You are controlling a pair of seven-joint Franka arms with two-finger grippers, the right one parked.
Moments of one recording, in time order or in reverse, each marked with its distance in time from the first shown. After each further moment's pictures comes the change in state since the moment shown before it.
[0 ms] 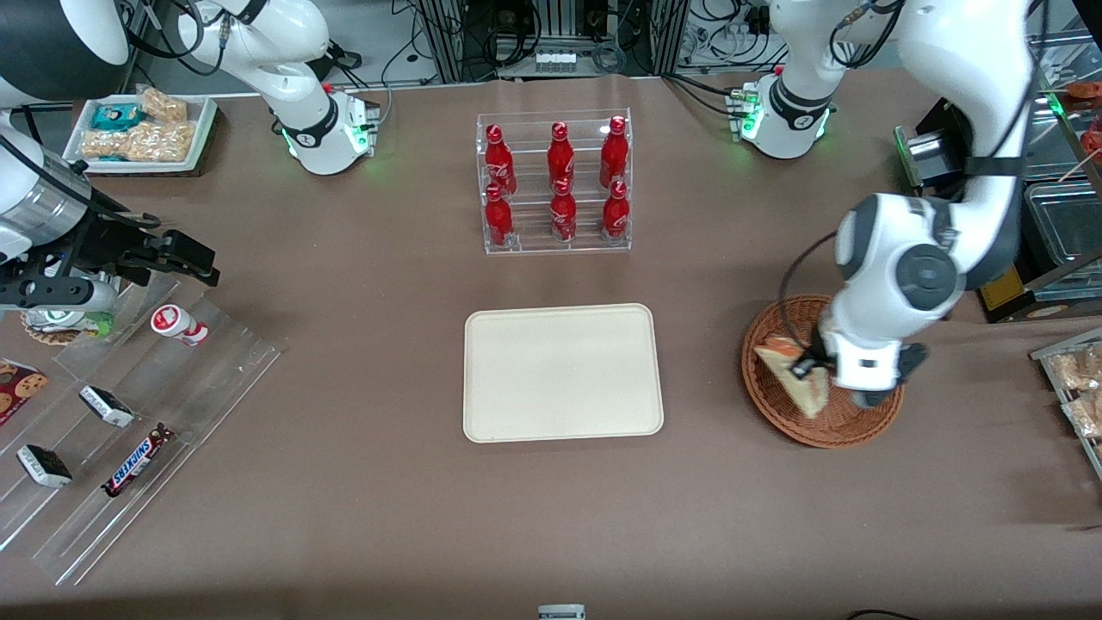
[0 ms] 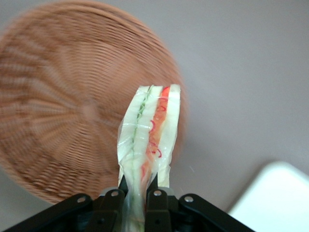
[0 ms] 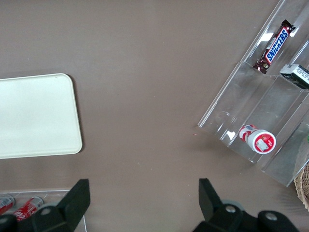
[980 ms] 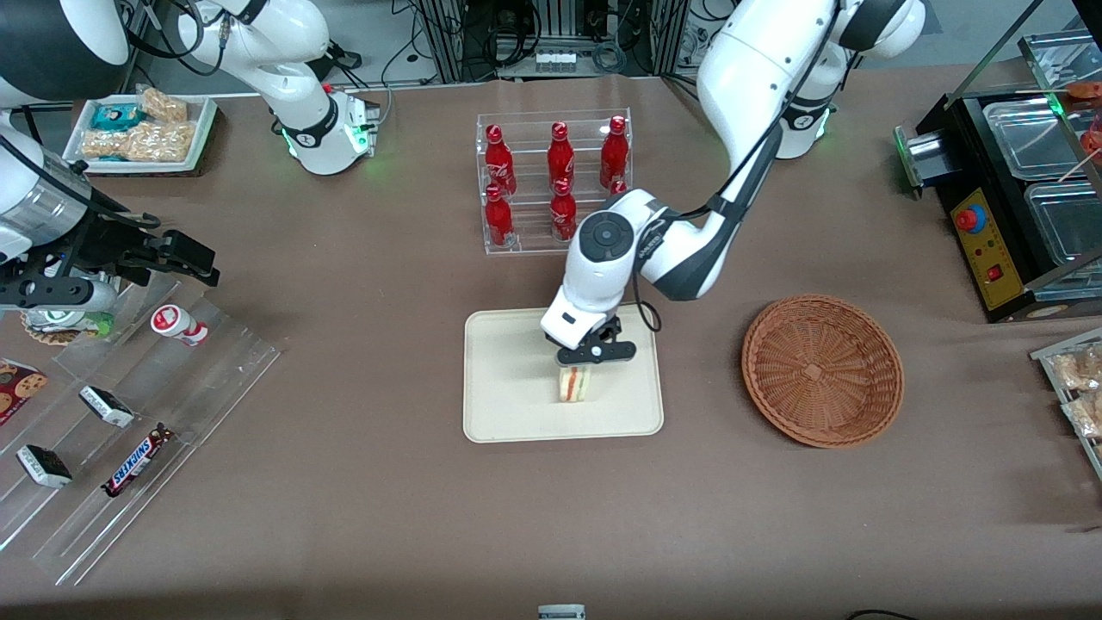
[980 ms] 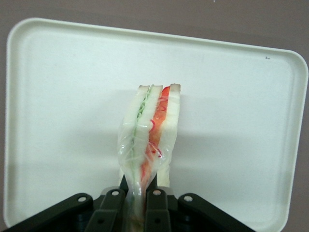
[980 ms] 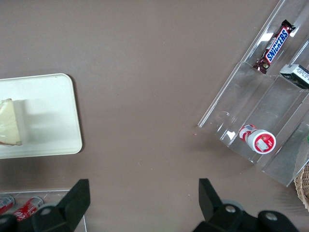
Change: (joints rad) arm -0.465 0.328 0.001 0.286 0.000 0.199 -0.059
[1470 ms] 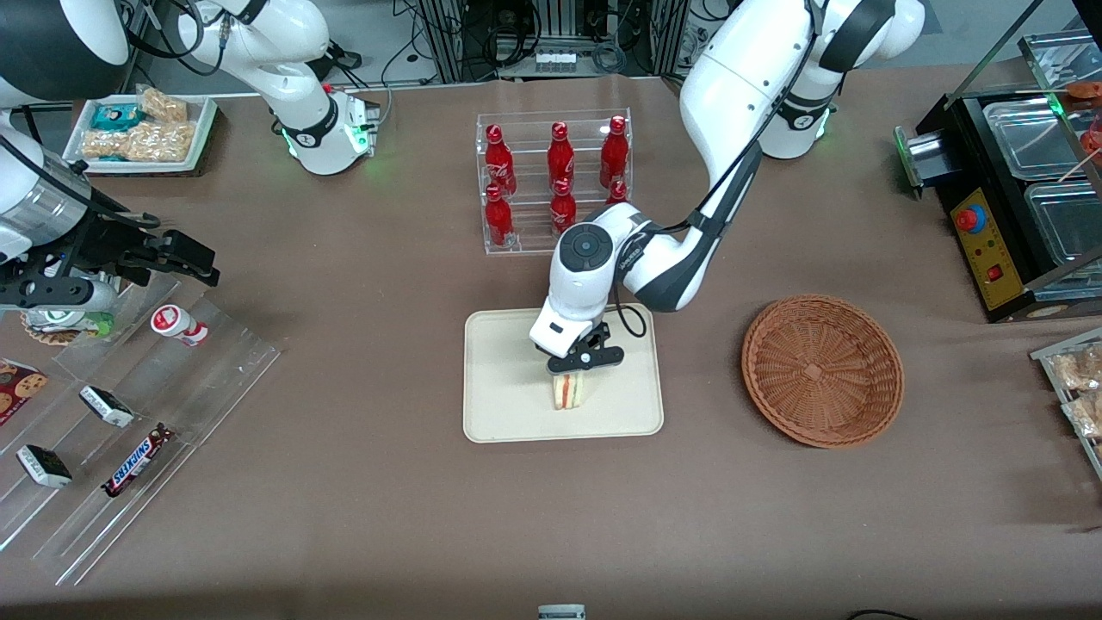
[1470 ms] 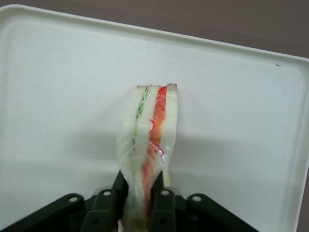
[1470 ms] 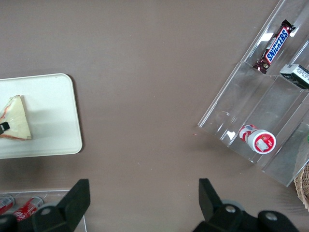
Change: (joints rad) arm -0.013 0.078 0.003 0.069 0.050 0.003 -0.085
